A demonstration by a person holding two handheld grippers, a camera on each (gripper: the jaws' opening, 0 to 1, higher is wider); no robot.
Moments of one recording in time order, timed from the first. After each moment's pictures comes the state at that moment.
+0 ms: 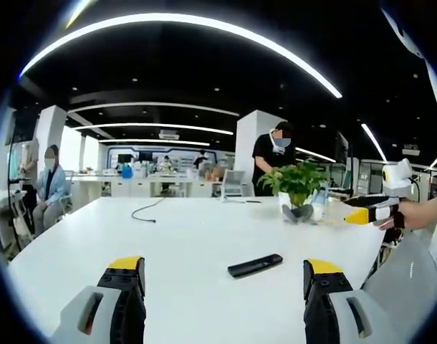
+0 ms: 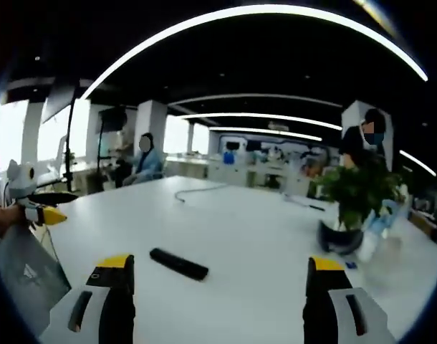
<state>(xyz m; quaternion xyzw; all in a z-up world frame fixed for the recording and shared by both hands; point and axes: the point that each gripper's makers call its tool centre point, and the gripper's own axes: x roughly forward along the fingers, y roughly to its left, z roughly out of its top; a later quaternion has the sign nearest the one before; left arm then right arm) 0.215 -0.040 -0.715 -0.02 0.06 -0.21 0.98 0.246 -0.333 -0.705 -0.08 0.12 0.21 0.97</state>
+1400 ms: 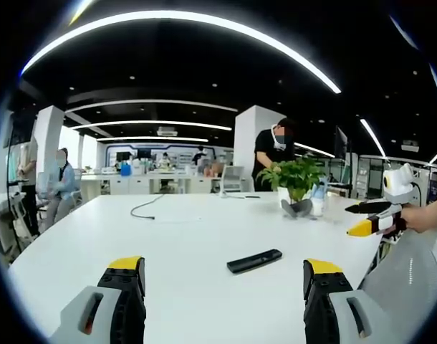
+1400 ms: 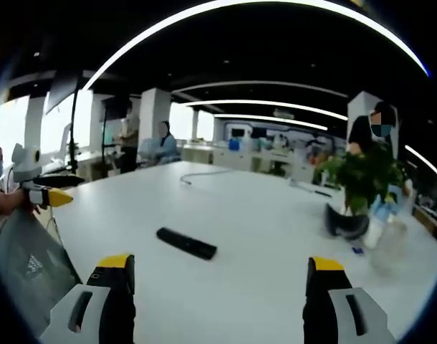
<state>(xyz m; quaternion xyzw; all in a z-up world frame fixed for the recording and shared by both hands) 0.214 -0.043 -0.720 -0.01 0.08 -0.21 0.97 0.238 -0.332 -0.734 -0.08 0.15 0.22 0.96</state>
